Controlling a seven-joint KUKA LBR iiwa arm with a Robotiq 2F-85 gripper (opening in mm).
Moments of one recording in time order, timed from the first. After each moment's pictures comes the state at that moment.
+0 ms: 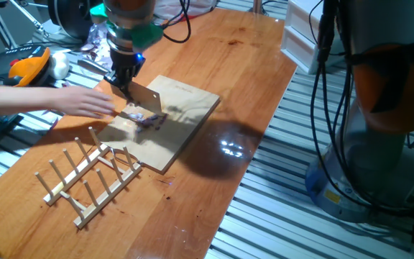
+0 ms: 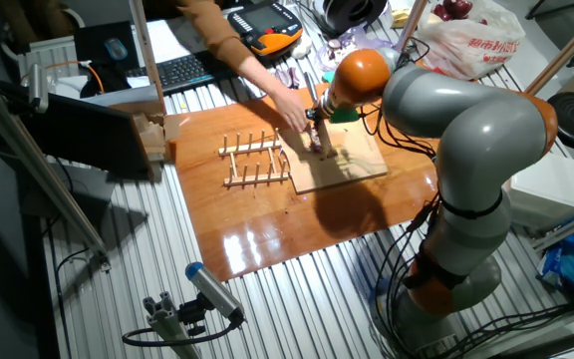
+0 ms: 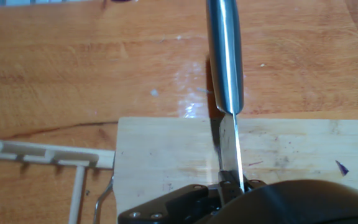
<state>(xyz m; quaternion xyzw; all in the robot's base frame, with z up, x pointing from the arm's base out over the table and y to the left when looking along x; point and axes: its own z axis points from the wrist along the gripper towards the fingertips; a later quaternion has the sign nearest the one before) 0.615 0.068 0.164 0.06 0.98 0.02 0.17</state>
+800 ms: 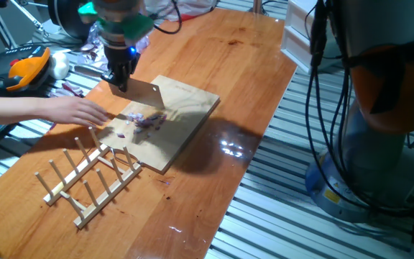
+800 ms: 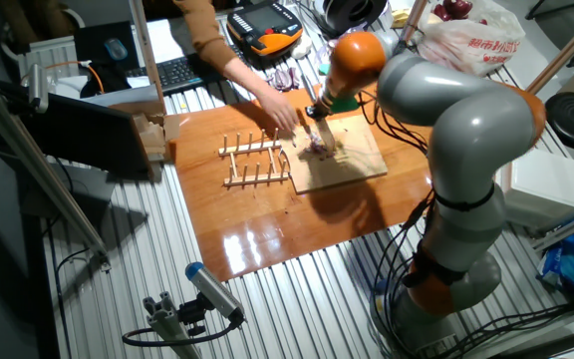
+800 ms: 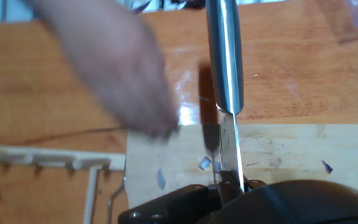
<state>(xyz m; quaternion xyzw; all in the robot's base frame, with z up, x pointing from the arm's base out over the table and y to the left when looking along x) 0.614 0.066 0.168 0.00 1.00 0.01 0.09</state>
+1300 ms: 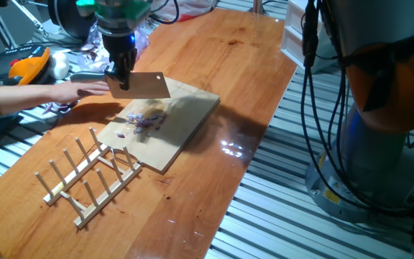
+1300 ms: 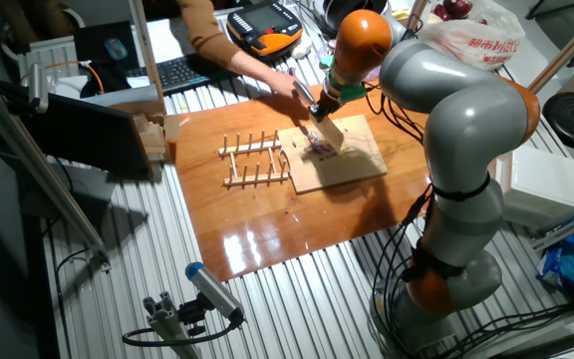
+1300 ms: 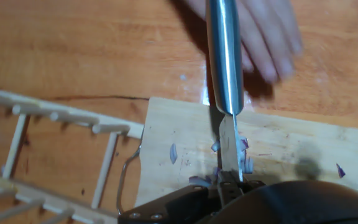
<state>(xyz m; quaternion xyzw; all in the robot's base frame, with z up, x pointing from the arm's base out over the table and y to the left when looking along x) 0.609 0.067 0.176 -0.09 0.99 0.06 0.05</state>
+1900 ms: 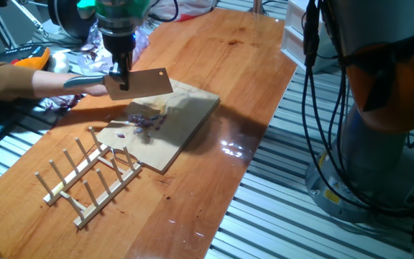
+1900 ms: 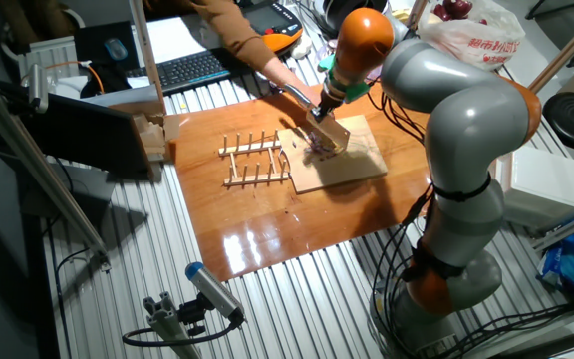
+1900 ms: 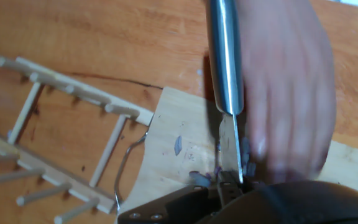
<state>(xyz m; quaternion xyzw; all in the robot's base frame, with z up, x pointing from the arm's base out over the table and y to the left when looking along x) 0.607 0.069 0.178 -0.19 0.98 0.05 0.06</state>
